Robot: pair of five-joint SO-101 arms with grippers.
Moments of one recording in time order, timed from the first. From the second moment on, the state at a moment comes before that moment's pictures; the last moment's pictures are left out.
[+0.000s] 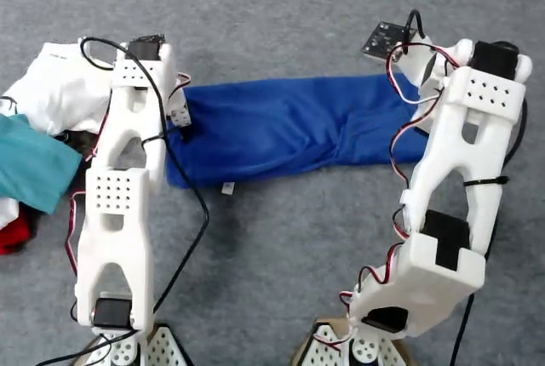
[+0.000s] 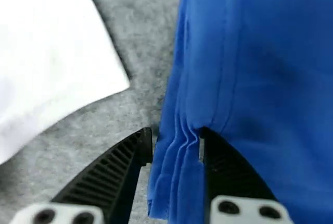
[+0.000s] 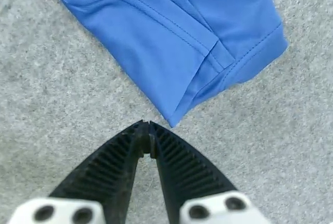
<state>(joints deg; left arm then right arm) -0.9 61.8 -57.8 99.6 5.8 16.0 12.1 -19.2 91.5 65.9</state>
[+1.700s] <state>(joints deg) 32.6 41.1 -59.6 80.1 15.3 65.2 -18.5 -11.4 90.1 63.9</state>
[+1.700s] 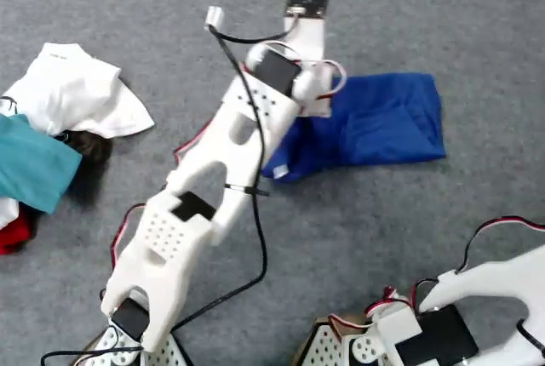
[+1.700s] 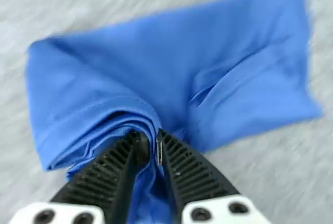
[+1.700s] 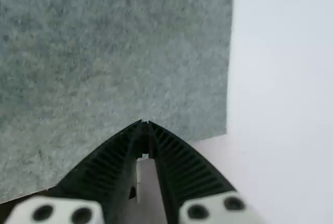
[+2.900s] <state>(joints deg) 44.0 59.9 -70.3 38.5 33.6 66.7 -18.5 -5.9 85.9 64.8</state>
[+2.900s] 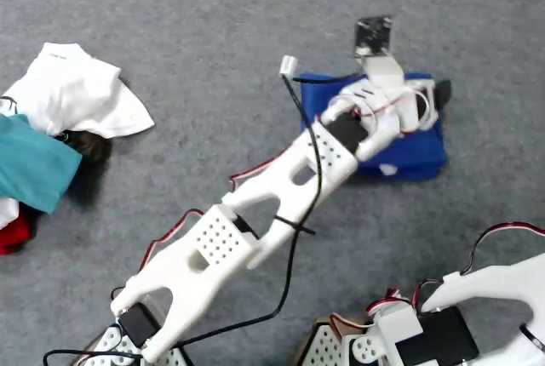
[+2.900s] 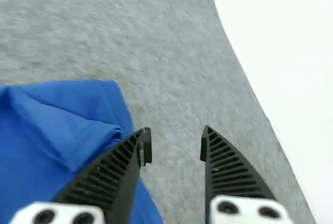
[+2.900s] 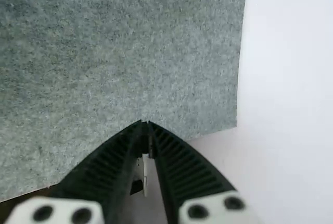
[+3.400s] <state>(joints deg) 20.0 59.4 -93.2 77.1 23.3 24.4 -15.3 9.0 78.8 52.5</state>
